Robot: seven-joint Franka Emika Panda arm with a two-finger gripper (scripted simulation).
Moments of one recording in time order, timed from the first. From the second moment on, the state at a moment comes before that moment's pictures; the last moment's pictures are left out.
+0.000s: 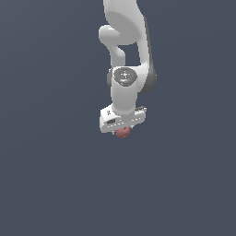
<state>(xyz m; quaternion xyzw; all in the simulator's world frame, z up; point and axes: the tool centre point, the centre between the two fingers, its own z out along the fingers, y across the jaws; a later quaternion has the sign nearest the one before) -0.008 0.021 0.127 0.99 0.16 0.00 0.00</state>
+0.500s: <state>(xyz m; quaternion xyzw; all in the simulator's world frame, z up) -0.020 0.027 0.223 0.99 0.16 0.00 0.00</state>
